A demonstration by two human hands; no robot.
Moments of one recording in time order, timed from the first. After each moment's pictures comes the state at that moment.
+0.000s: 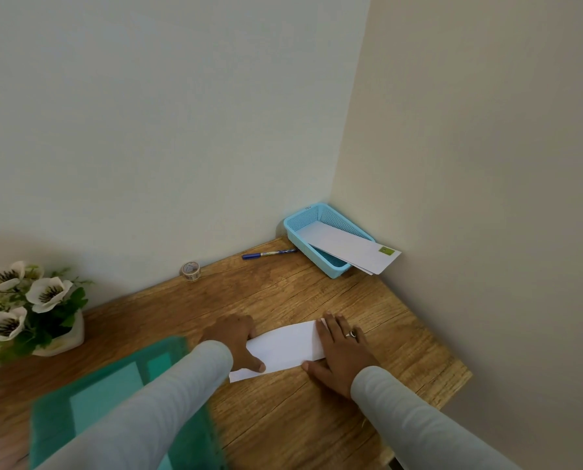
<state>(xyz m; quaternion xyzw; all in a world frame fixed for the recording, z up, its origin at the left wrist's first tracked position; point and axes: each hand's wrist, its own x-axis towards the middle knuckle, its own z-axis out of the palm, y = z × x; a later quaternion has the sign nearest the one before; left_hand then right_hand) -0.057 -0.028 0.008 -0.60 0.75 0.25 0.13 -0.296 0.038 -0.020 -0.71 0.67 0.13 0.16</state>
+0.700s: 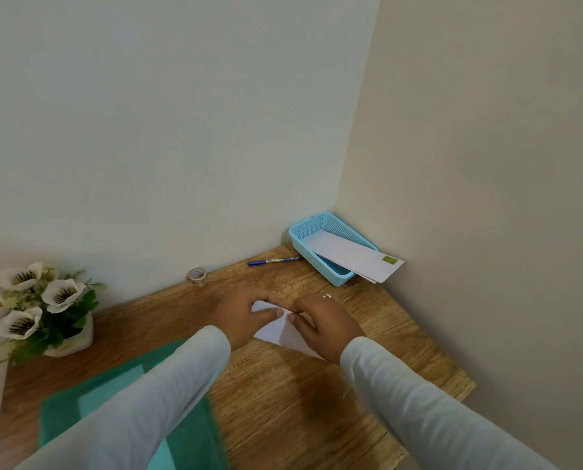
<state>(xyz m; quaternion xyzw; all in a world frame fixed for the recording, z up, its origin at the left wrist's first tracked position) -0.060 -0.023 0.074 -0.53 0.70 0.40 -0.26 -0.259 0.016 0.075 -0.76 0.60 -0.15 0.18</state>
